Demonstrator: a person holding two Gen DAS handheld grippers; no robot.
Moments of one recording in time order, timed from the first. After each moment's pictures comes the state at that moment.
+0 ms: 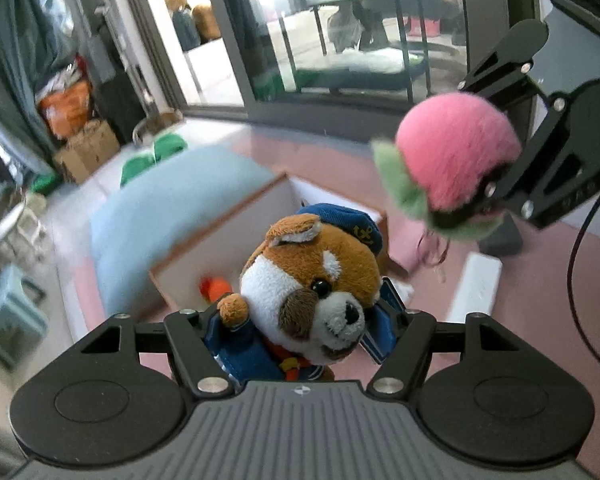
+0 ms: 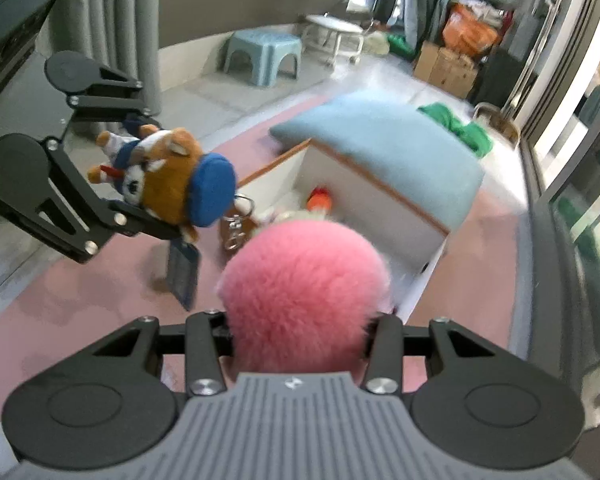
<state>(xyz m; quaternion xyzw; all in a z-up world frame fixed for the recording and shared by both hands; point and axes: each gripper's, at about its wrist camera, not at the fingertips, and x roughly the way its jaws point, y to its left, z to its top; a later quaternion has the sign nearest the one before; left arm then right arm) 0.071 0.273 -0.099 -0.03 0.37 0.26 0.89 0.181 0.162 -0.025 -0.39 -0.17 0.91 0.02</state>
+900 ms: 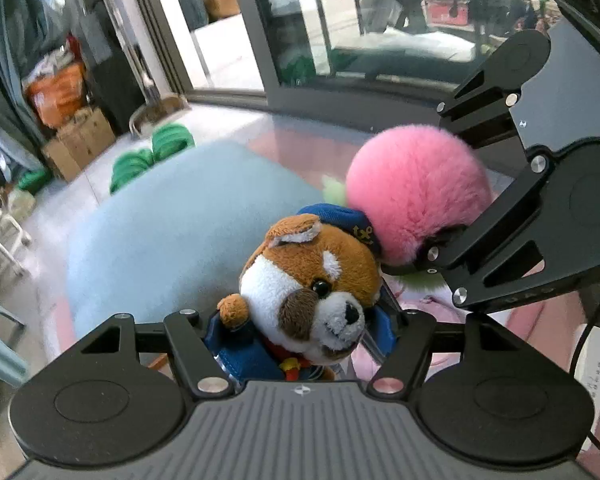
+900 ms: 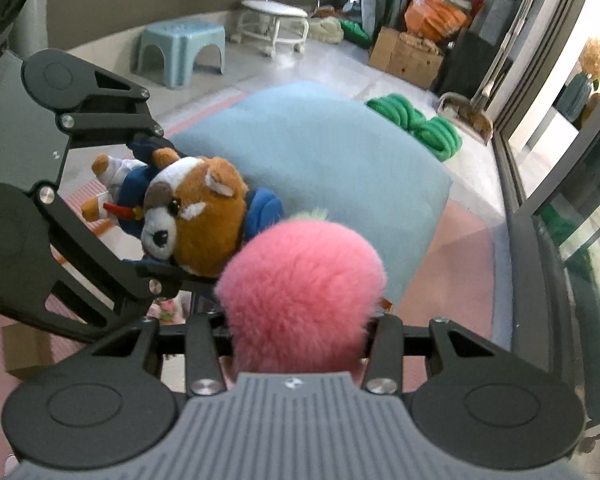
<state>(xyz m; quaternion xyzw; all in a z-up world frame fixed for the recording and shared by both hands) 0.172 0.427 -0.177 -0.08 0.39 0.28 0.87 -0.012 0.277 -0.054 -0.39 -0.18 0.90 0.06</state>
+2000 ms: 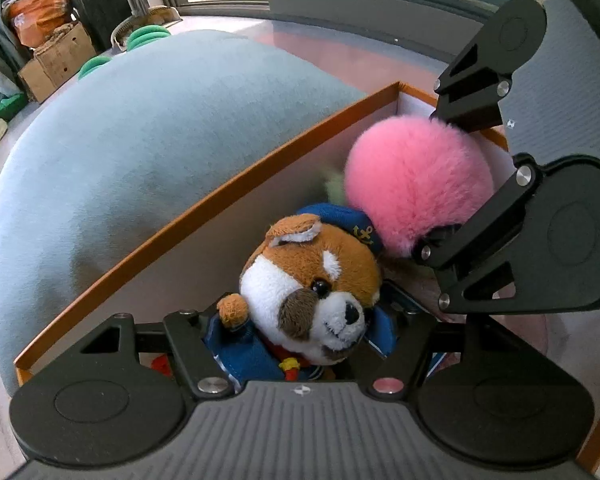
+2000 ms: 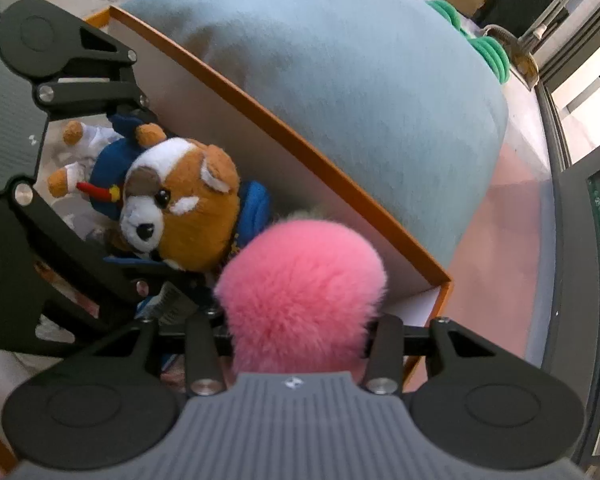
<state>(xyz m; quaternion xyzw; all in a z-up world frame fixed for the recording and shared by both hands) 0.219 0.466 -0.284 -0.14 0.46 0.29 0.83 -0.098 0.336 -0.164 -0.50 -0.23 0.83 0.04</state>
